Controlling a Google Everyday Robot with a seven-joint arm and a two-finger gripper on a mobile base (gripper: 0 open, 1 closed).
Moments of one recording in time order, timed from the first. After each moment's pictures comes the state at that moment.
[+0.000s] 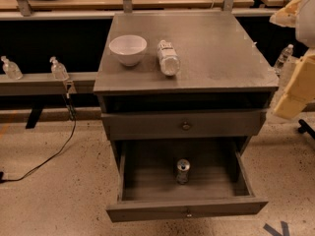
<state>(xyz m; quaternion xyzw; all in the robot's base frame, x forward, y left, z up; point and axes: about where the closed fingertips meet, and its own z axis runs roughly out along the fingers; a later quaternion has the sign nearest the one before) 0.428 -0.197 1.032 -0.60 0.76 -0.09 0.23</state>
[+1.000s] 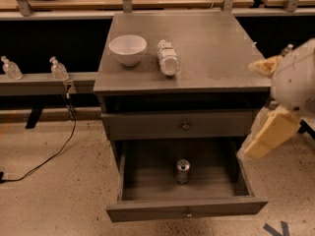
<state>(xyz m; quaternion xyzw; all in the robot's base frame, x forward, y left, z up) 0.421 -0.176 0.948 -0.59 0.76 0.00 0.28</state>
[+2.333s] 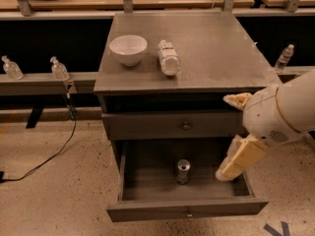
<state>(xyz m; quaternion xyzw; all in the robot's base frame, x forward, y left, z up) 0.424 -0.151 0.870 -0.59 0.75 0.08 0.29</state>
